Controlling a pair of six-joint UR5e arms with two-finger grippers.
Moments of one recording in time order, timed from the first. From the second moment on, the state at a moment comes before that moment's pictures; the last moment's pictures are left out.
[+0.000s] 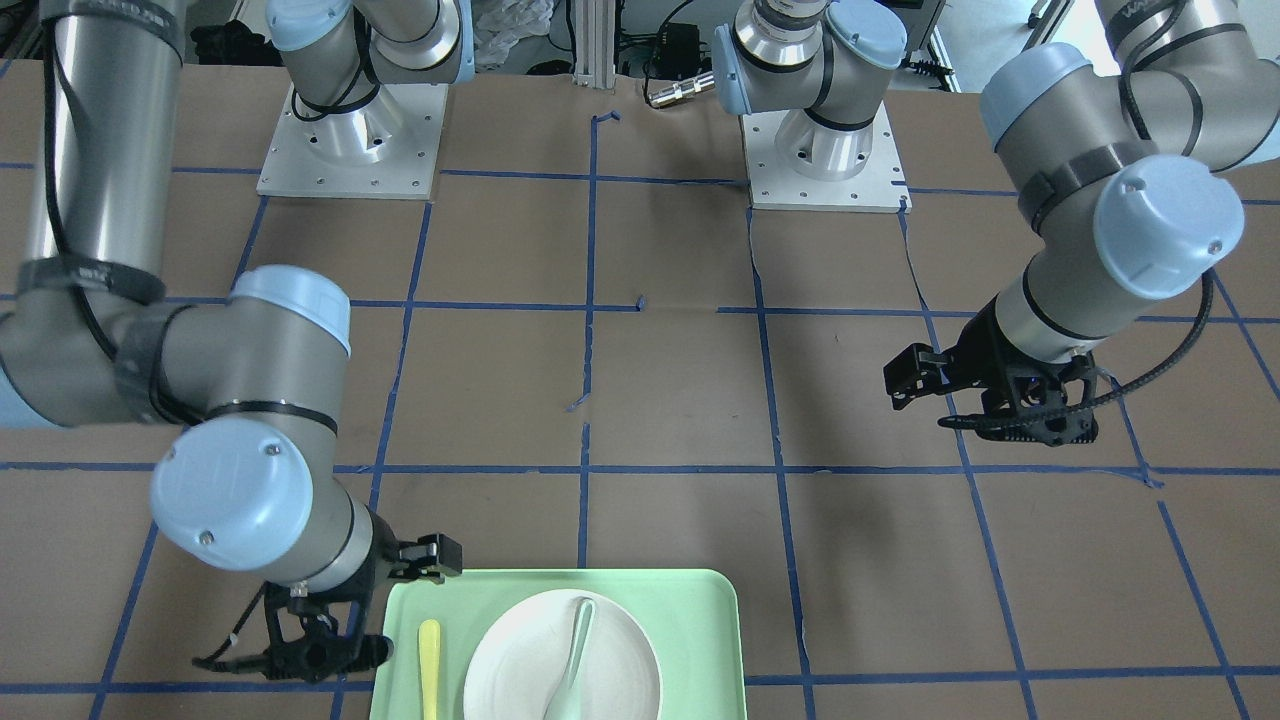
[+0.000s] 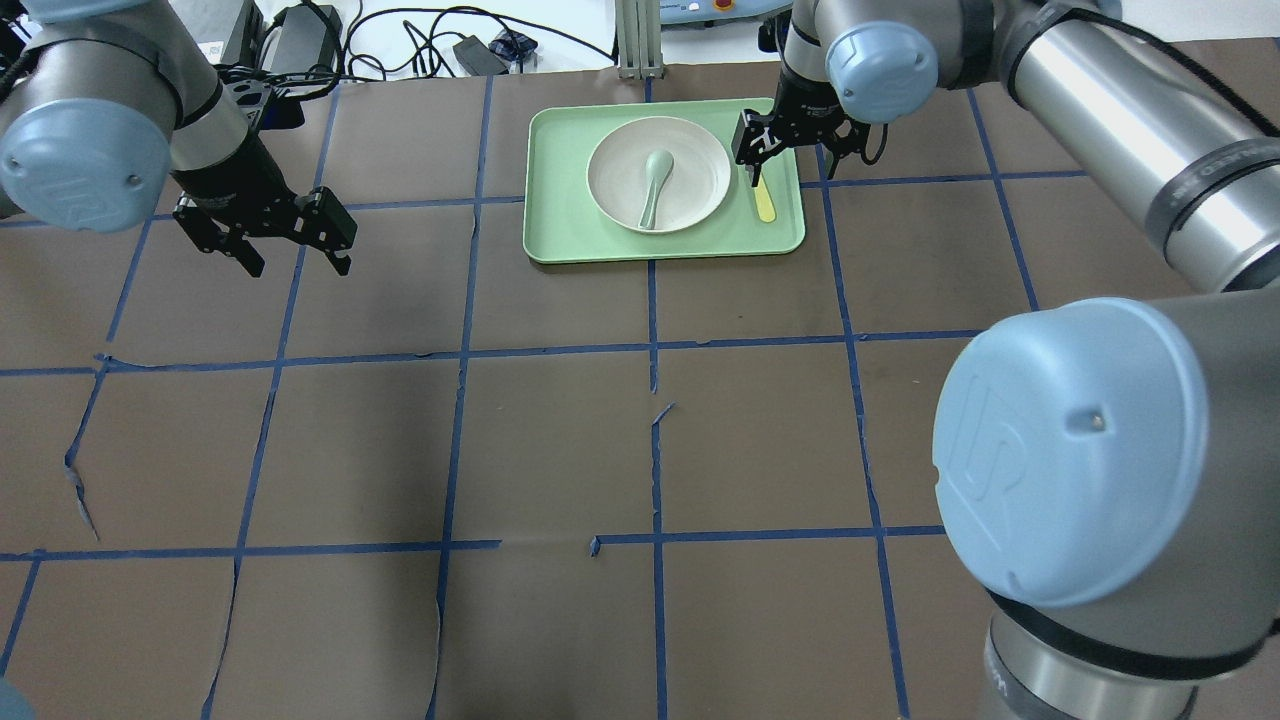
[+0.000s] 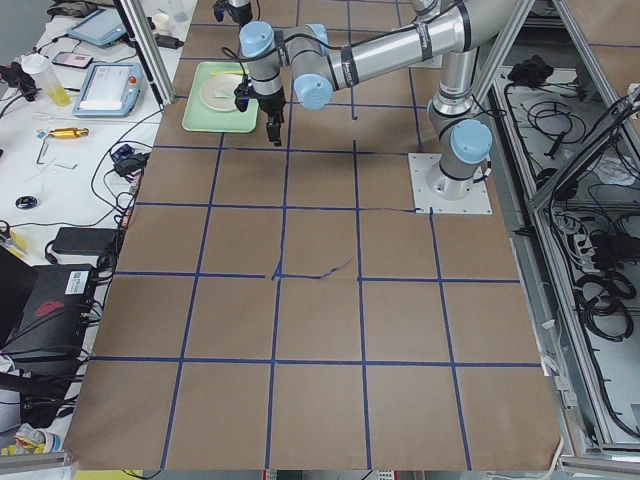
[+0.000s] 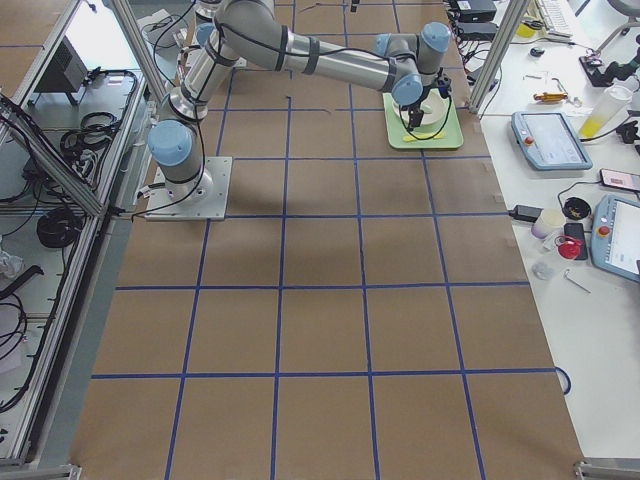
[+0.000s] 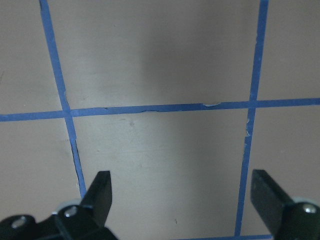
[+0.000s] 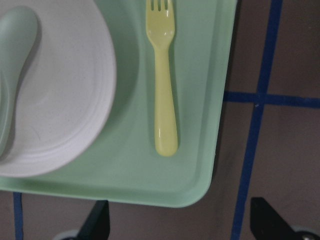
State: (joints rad) left arm -1.38 -1.78 -1.63 -1.38 1.61 0.21; right arm 1.64 -0.95 1.21 -1.77 -1.54 -0.02
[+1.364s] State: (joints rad) left arm -1.50 -1.68 -1.58 -1.48 1.60 0.04; right arm 1.66 -1.36 1.38 -1.45 -1.61 0.03
